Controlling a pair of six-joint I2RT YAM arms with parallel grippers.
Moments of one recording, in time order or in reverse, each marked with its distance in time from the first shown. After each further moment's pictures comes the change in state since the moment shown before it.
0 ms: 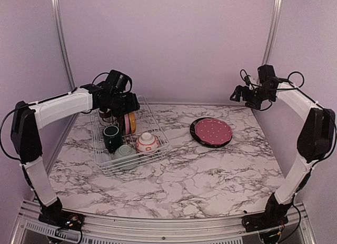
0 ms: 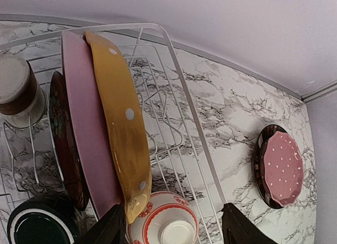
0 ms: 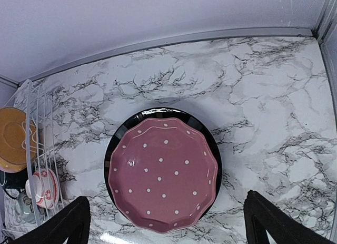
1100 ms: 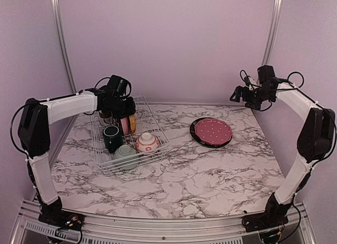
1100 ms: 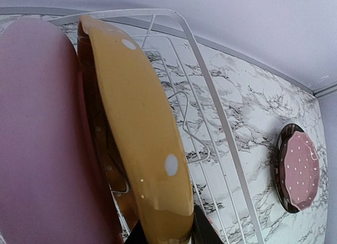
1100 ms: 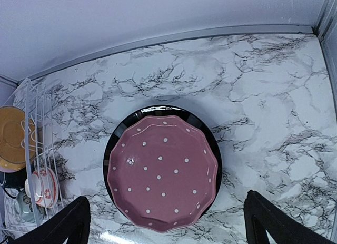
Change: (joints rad) left arm 0.064 0.116 0.018 0.051 0.055 0.056; right arm 0.000 0.000 -0.010 0.000 -0.001 0.000
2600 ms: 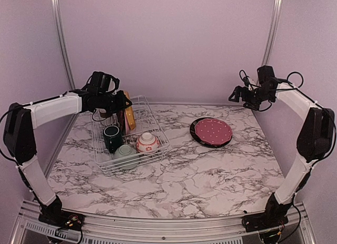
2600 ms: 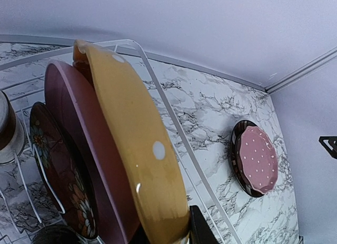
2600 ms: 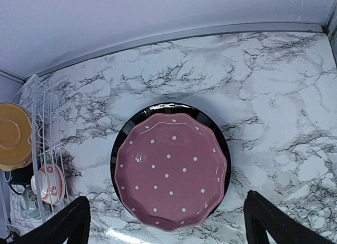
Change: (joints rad) left arm 0.079 -0.174 -0.173 0.195 0.259 0.066; right arm 0.000 0.007 0.000 0.002 -0.042 0.005
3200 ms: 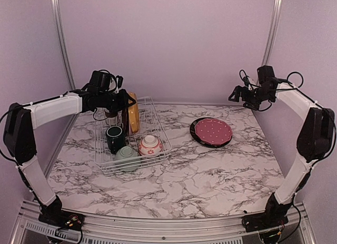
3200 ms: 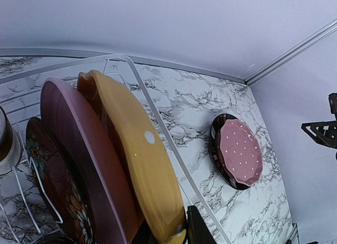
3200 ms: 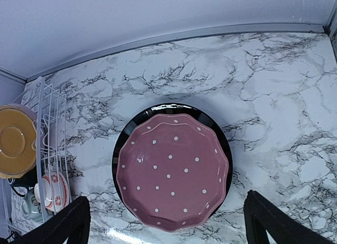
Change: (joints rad) left arm -0.007 -0.005 0.000 0.053 0.087 0.033; right arm 0.000 0.000 0.000 0.003 -0.008 0.006
